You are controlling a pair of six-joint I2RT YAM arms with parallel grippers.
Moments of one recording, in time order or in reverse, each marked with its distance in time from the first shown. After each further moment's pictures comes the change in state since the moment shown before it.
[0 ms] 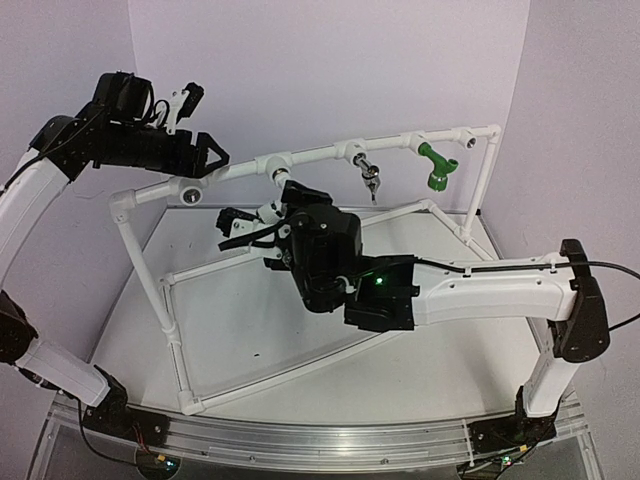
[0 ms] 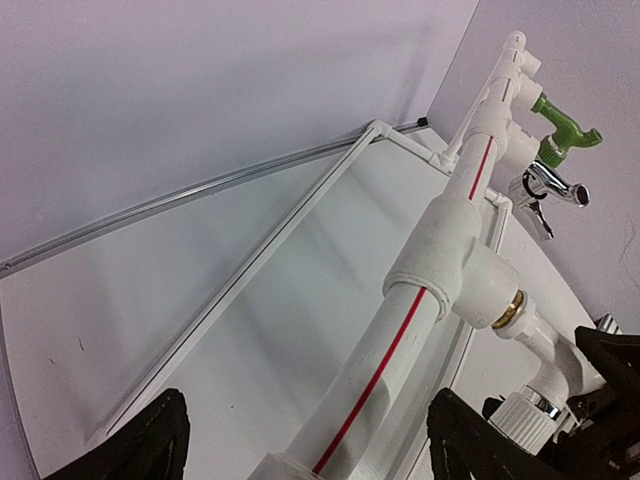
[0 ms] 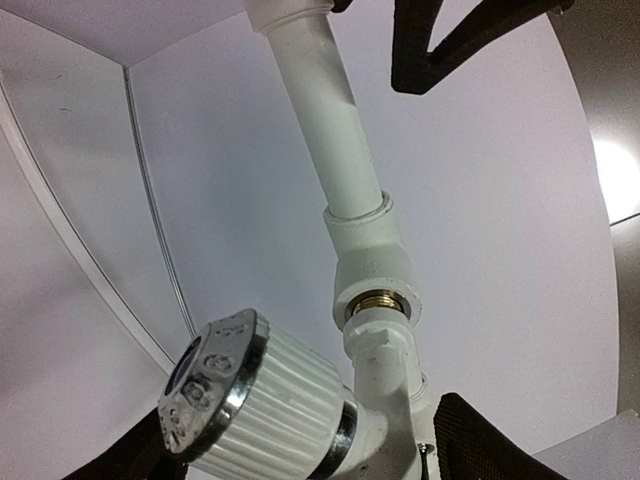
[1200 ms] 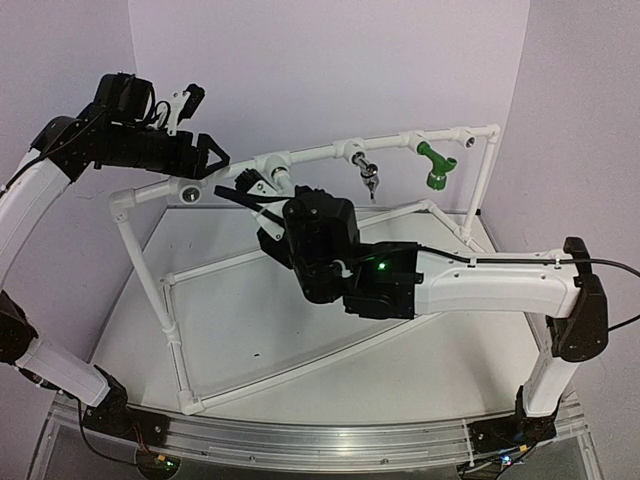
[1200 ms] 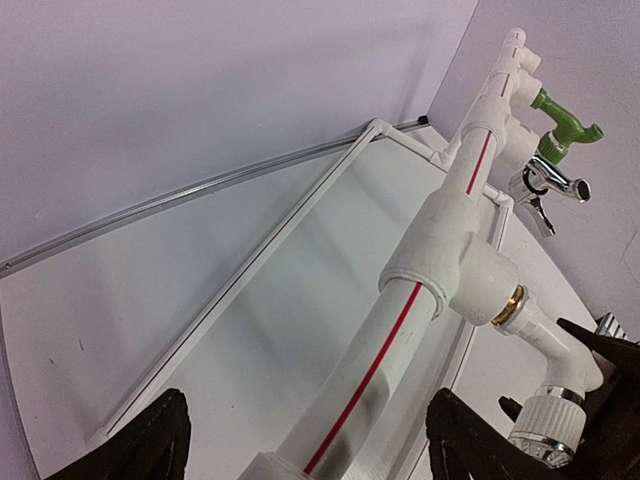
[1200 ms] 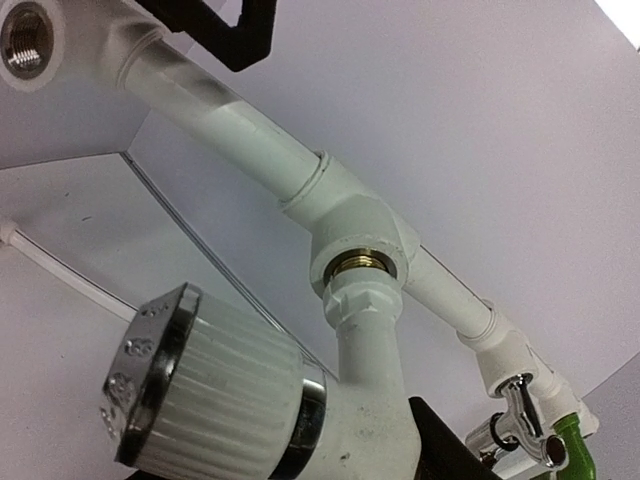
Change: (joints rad) left arm 0.000 0.000 -0.009 0.008 0.000 0.004; right arm -0.010 0.008 0.082 -0.159 0.001 0.629
